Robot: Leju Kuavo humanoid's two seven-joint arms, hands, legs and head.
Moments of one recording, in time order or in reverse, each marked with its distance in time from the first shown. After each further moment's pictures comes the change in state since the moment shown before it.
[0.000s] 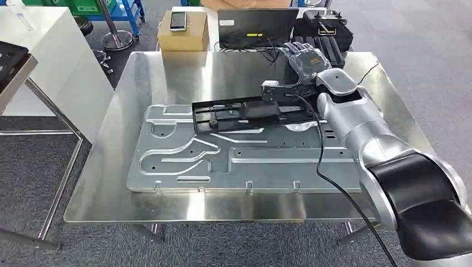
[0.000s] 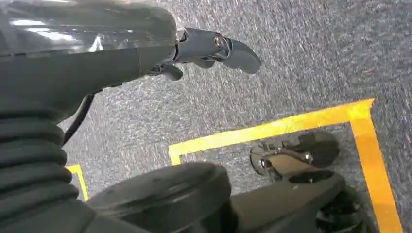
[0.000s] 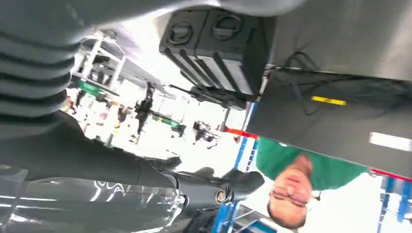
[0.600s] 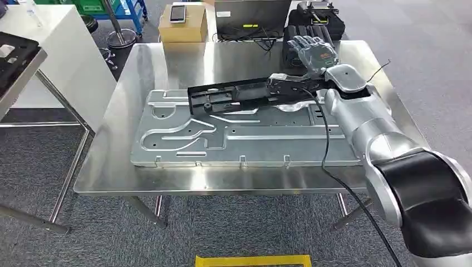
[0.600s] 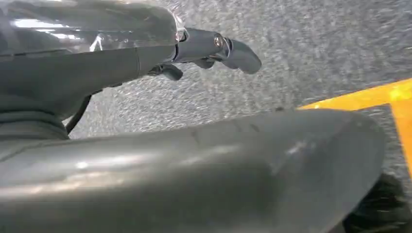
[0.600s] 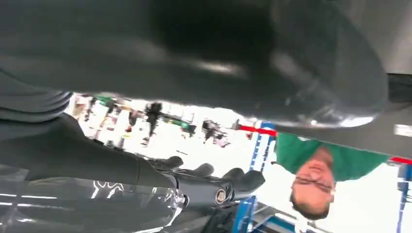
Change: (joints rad) left arm 0.001 0.000 0.000 0.000 0.000 -0.015 -0.011; right arm -0.018 -0.005 -0.031 0.008 -0.009 -0.037 0.000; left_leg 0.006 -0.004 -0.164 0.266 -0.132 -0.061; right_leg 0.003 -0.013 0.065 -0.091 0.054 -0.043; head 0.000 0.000
